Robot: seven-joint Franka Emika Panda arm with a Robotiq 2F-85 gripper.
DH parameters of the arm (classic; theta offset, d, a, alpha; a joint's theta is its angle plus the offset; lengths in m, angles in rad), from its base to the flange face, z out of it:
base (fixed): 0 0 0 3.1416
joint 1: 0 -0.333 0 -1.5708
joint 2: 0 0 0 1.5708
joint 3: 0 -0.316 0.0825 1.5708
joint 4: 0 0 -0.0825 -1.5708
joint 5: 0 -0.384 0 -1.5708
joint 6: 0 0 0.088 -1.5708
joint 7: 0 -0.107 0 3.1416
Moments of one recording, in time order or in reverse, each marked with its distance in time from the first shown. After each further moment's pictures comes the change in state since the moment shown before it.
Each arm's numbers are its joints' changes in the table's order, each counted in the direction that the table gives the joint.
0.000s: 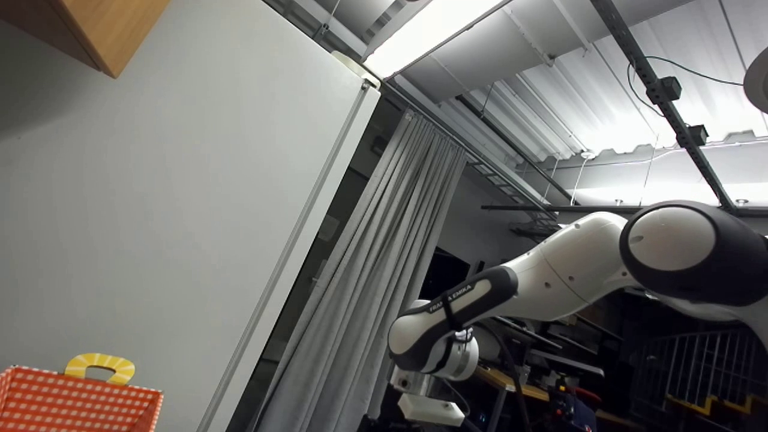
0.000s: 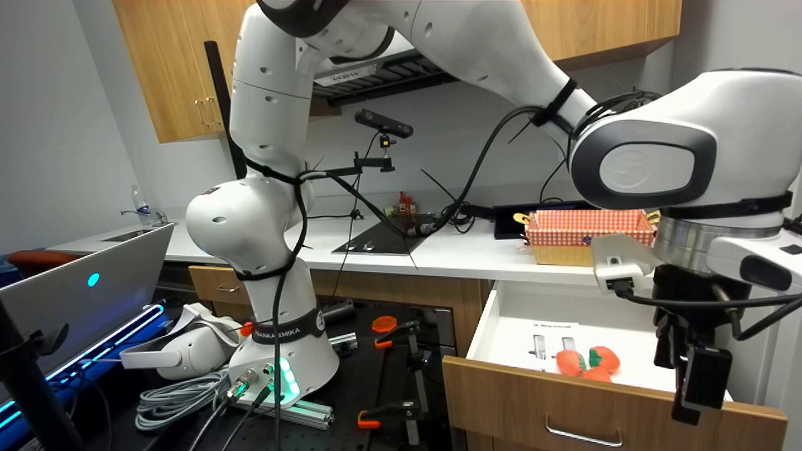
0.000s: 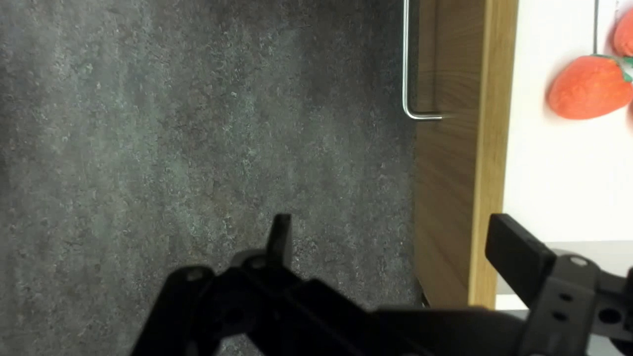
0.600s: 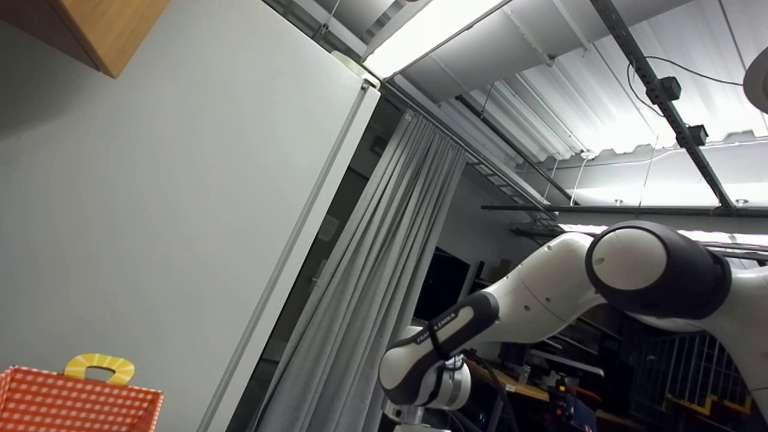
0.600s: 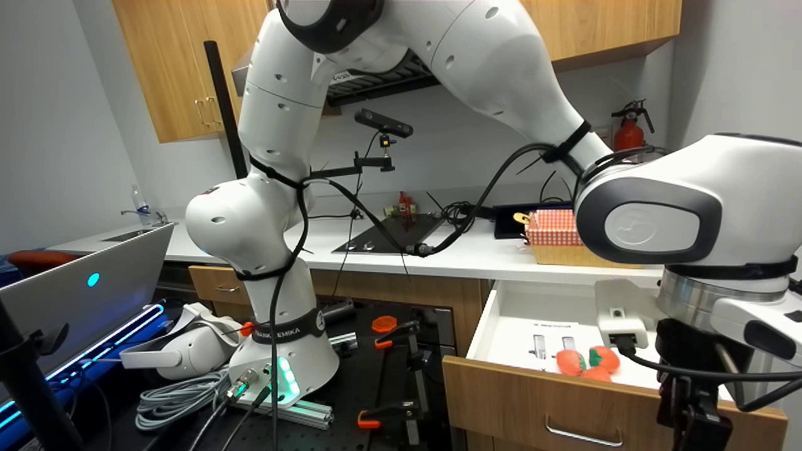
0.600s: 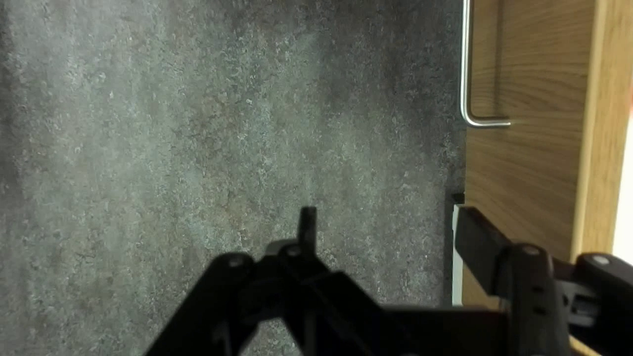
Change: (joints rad) arm 0.011 -0.117 0.014 -0.018 0.007 0.080 0.000
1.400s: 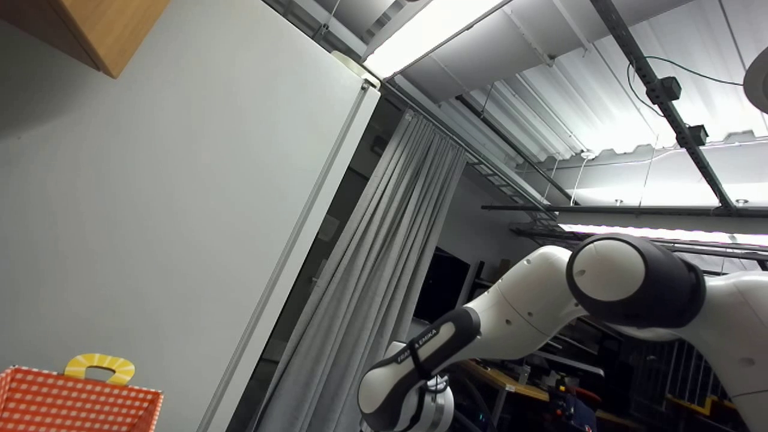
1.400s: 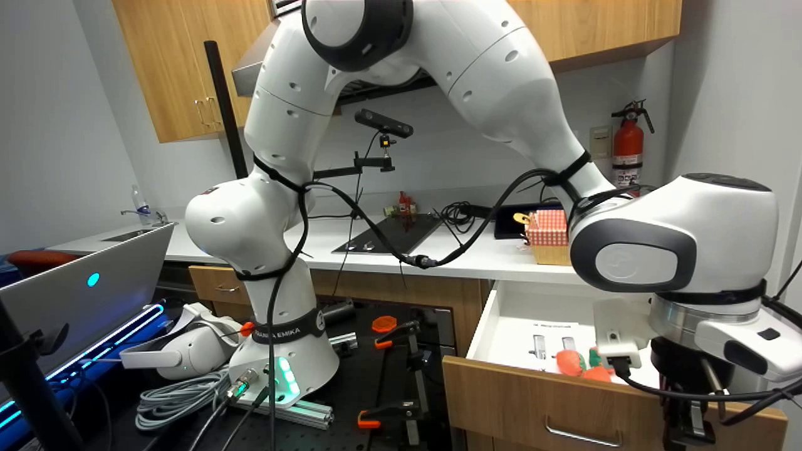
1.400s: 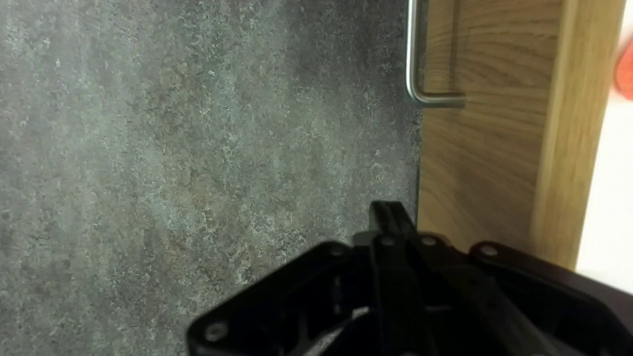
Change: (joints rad) arm 0.009 -0.084 -0.072 -0.002 -0.049 0.153 0.002
